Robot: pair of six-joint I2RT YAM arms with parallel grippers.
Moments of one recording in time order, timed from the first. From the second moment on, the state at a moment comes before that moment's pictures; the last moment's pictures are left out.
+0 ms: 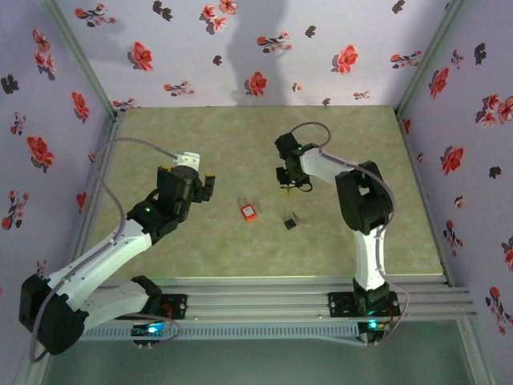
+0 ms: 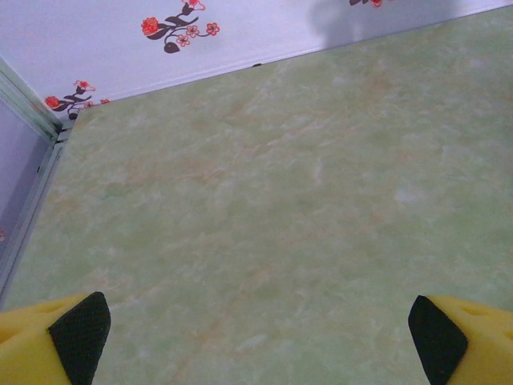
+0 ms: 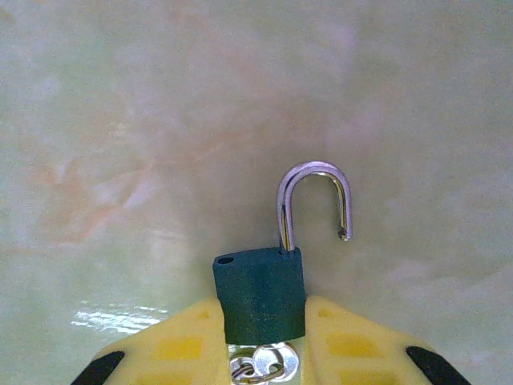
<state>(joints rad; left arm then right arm) -0.69 1.05 0.83 -0.35 -0.59 -0.13 0.51 2.07 1.48 -0.69 0.03 0.33</state>
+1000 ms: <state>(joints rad) -0.69 1.05 0.83 -0.35 -0.59 -0.12 0.58 2.01 1.45 -0.69 0.00 0.32</state>
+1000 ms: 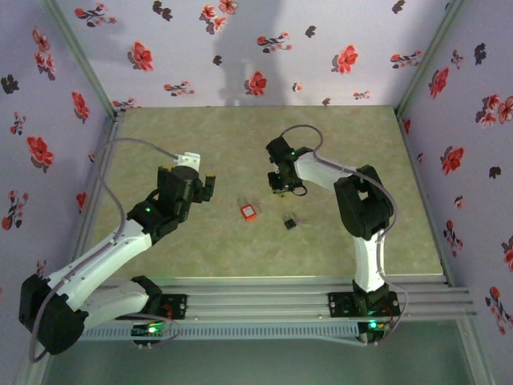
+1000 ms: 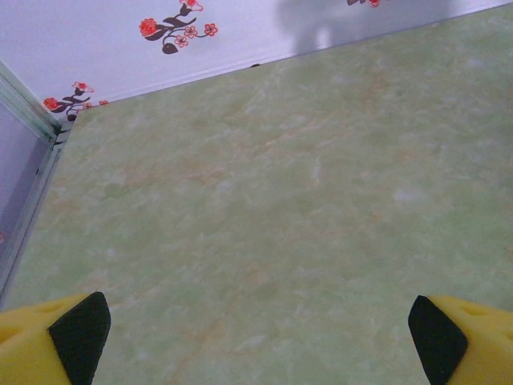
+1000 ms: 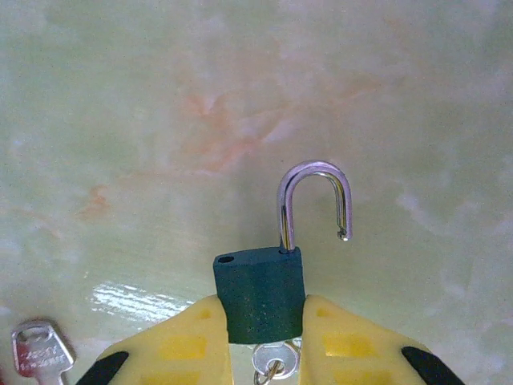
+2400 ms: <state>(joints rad) -0.69 1.05 0.96 -0.53 -0.38 -0.47 0.70 1.53 1.15 -0.56 -0.17 0.33</state>
